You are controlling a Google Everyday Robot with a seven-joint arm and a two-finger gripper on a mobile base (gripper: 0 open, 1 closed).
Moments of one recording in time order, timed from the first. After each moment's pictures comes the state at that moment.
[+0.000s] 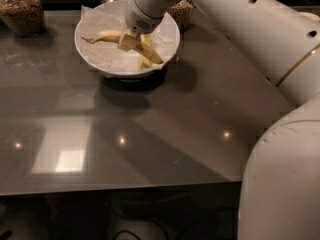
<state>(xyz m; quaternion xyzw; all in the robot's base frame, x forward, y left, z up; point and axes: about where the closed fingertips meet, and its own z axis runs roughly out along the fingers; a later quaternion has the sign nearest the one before) 0.699 0.089 0.926 -0.68 0.66 0.04 0.33</state>
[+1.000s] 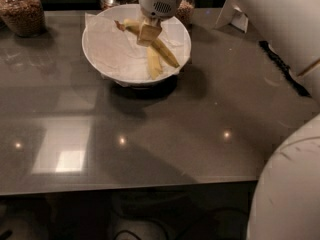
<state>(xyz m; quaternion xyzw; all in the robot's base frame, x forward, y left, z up) 0.652 0.035 0.960 -0.72 0.65 0.00 0.24</state>
